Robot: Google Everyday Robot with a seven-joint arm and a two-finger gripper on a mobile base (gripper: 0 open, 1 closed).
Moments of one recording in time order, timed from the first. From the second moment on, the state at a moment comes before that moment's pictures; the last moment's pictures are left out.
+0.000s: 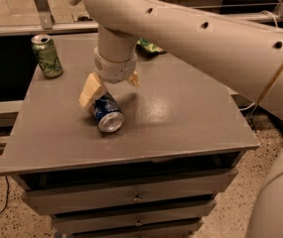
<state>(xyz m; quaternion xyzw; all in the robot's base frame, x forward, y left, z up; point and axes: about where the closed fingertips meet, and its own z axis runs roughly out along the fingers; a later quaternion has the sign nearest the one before) 0.574 0.060 0.843 -0.29 0.95 0.07 0.09</state>
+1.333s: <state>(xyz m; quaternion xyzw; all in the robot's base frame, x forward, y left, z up) 0.585 0.063 0.914 -0.32 0.92 0.08 0.19</state>
